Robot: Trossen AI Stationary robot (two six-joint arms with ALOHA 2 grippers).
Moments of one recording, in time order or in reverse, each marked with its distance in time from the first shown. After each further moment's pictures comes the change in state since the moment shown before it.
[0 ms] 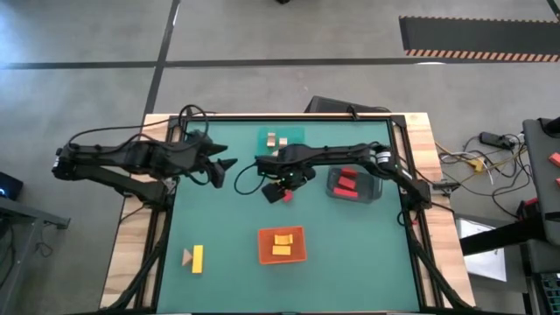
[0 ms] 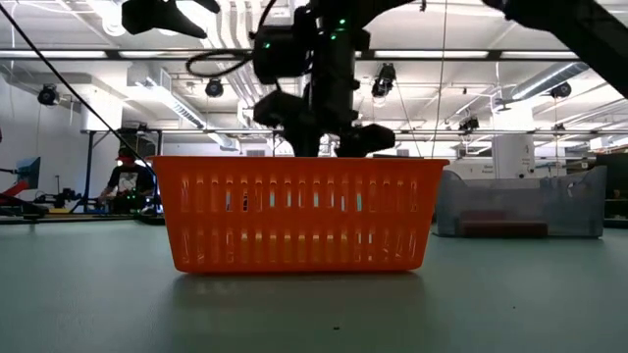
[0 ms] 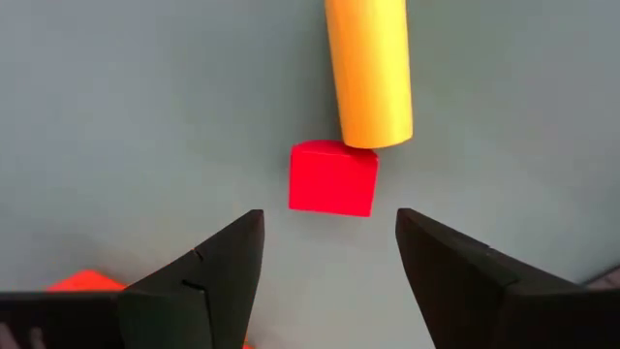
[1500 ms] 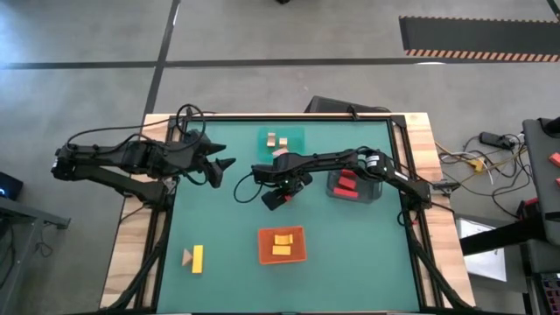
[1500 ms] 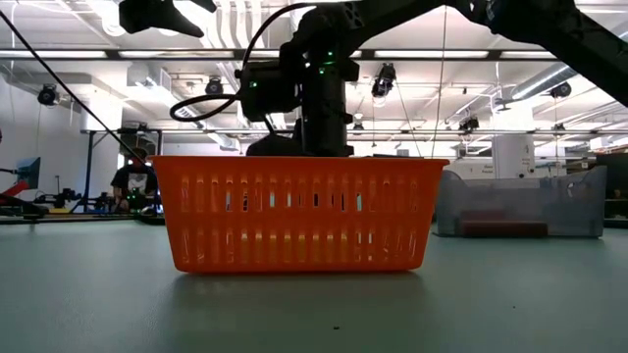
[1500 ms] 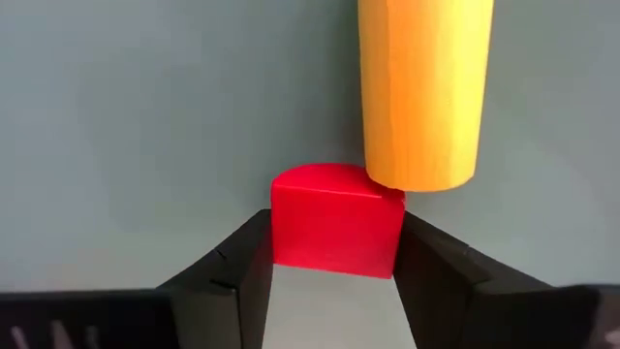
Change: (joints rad) left arm 0.000 -0.020 -0.009 -0.001 -0.003 0.025; right arm 0.013 0.109 0.004 0.032 -0.006 -0.045
